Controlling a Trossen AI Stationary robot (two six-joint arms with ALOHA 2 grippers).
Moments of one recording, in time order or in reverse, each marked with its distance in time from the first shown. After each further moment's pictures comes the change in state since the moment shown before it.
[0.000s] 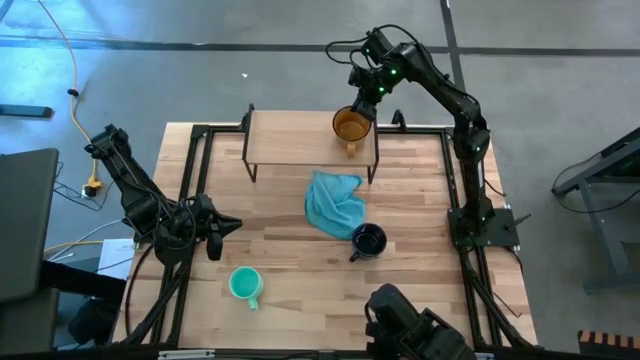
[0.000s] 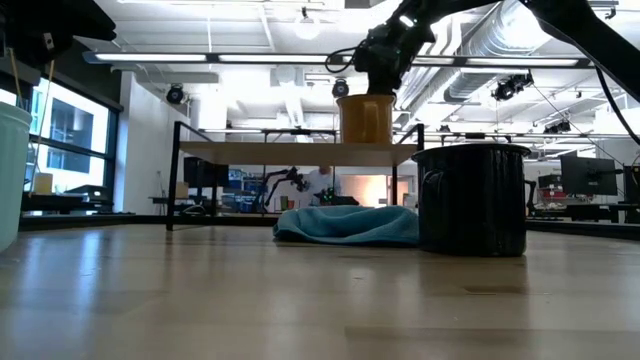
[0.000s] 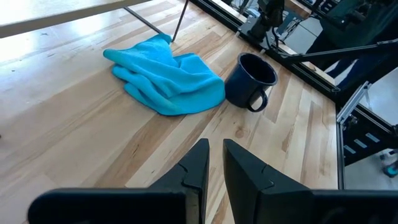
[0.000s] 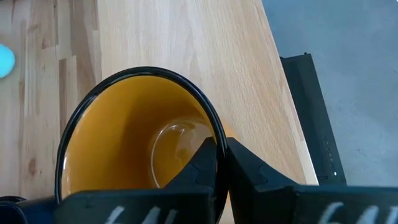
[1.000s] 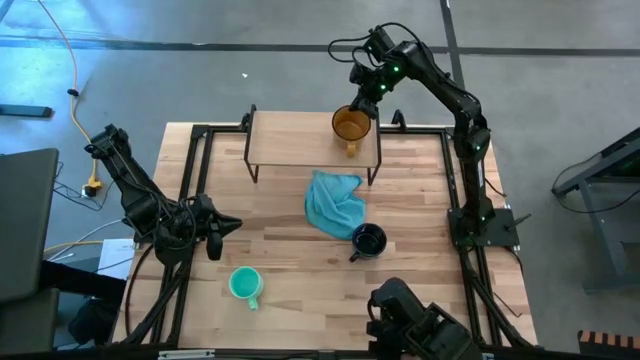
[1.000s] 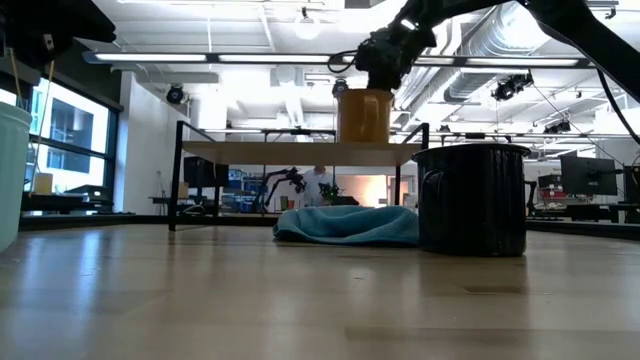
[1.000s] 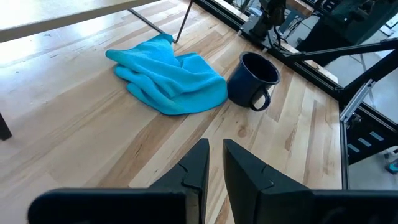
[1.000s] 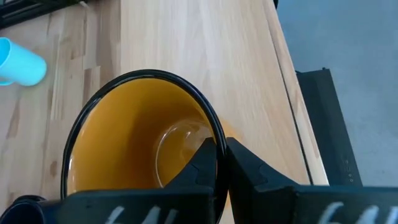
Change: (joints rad) left arm 0.000 0.000 0.000 -0.013 0.000 0.000; right arm -0.031 0.003 -0.001 0.016 -0.117 -0.026
